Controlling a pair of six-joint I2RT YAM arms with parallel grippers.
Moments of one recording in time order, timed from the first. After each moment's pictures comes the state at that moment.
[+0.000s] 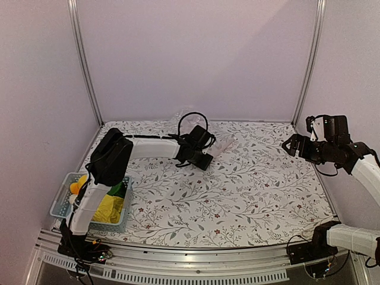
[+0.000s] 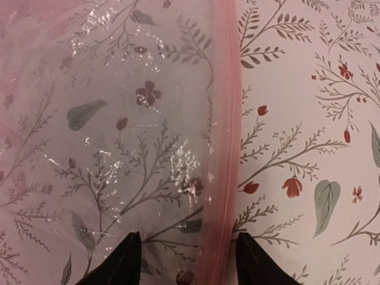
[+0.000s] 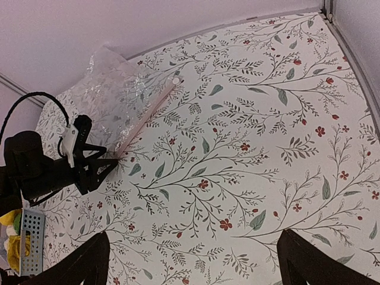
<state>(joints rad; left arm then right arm) -0.82 2.45 1.89 -0.34 -0.19 -0.10 0.16 0.93 0.86 -0.58 -0.18 0.38</state>
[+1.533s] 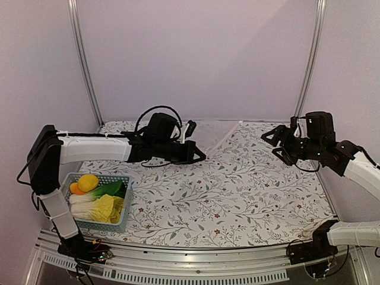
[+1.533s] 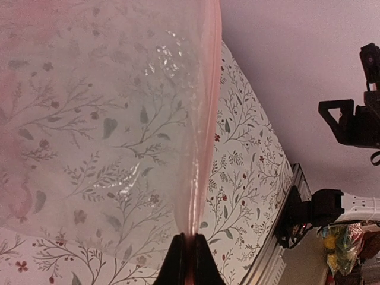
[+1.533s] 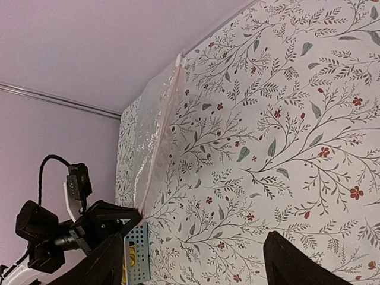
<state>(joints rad) -0.83 1.79 1.26 -0.04 0.32 -0.60 0.43 0.97 0.84 -0.38 -0.19 0.93</state>
